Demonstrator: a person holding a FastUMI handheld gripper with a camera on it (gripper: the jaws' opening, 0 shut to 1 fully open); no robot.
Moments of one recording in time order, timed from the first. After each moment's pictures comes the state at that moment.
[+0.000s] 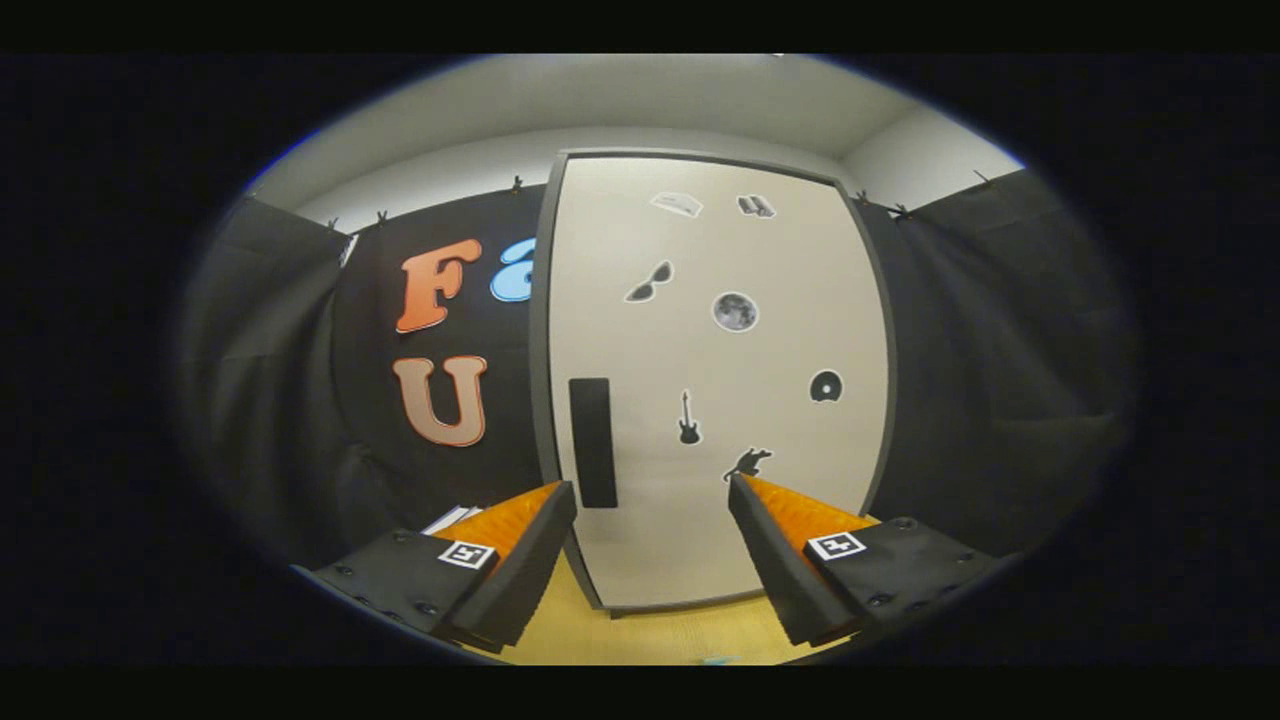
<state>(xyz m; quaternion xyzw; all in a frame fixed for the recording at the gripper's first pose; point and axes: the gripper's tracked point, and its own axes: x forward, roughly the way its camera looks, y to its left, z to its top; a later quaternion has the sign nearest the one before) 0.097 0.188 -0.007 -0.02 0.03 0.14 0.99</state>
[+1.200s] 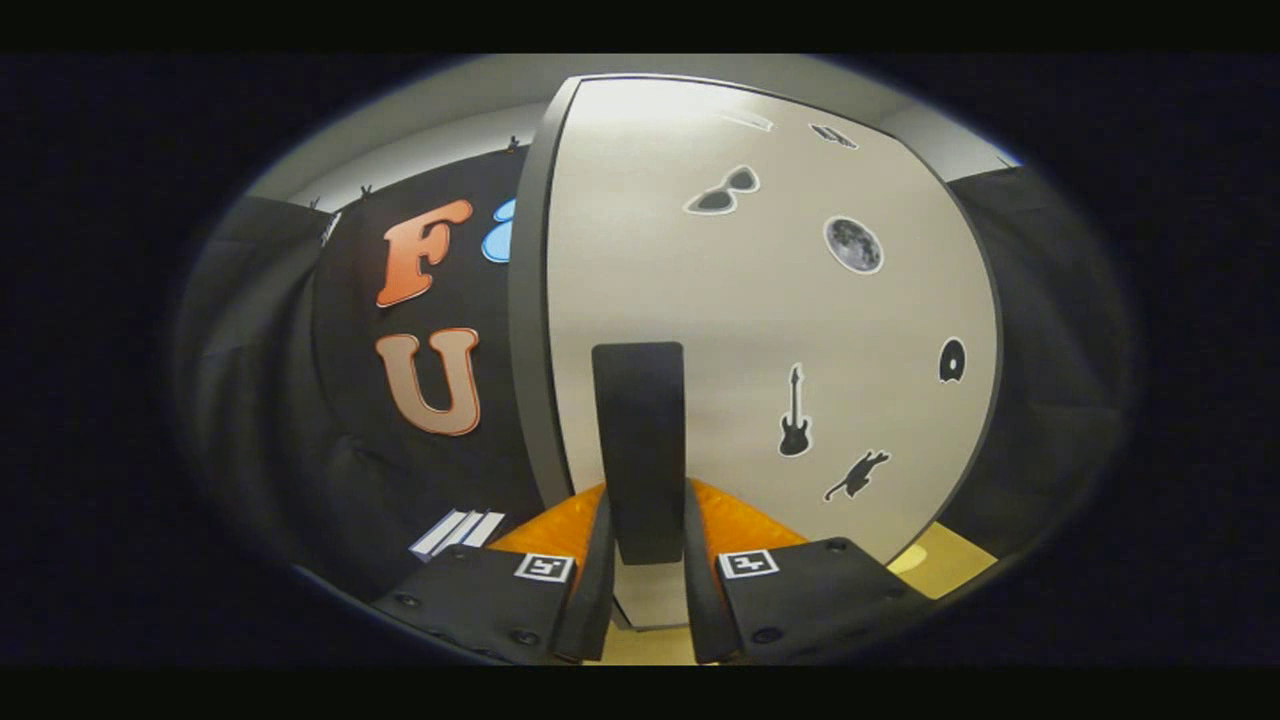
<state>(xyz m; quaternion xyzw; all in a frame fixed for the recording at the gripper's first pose) 0.189 0.237 -0.043 -0.02 0.09 0.14 0.99</state>
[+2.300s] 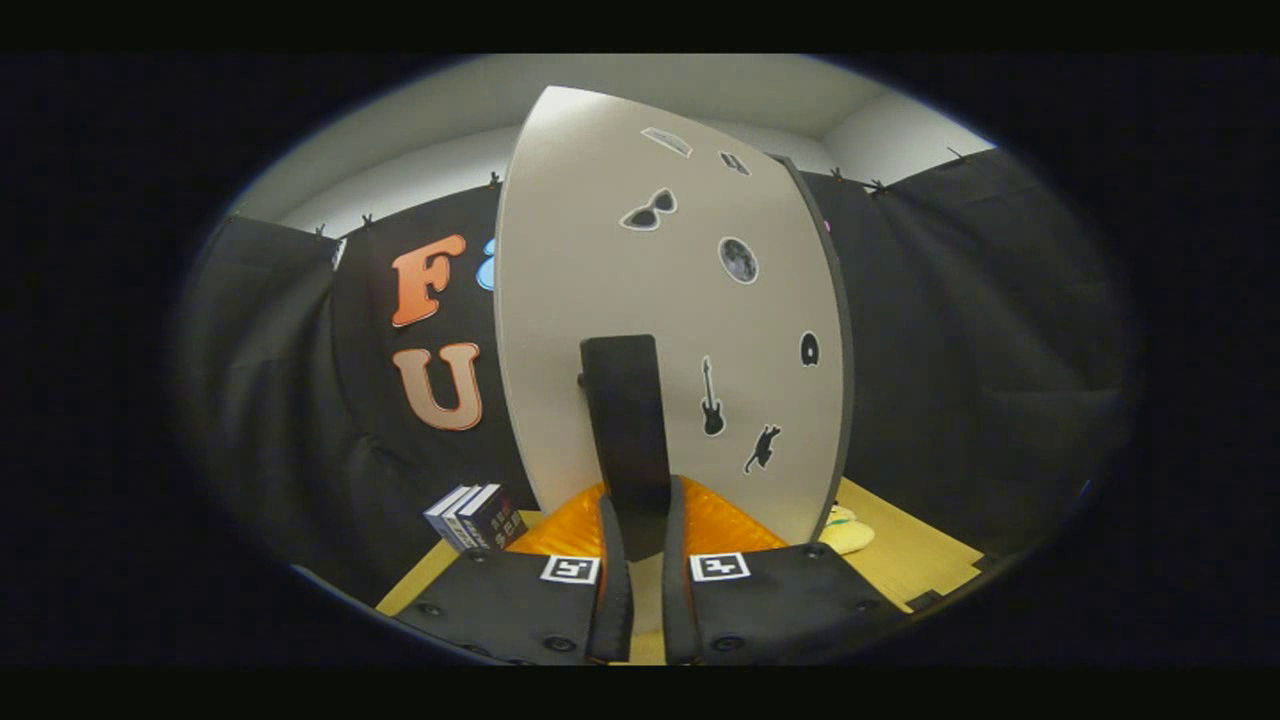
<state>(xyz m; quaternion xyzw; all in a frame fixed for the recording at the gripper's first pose) 0.050 0.104 -0.028 0.01 0.07 0.13 0.99</state>
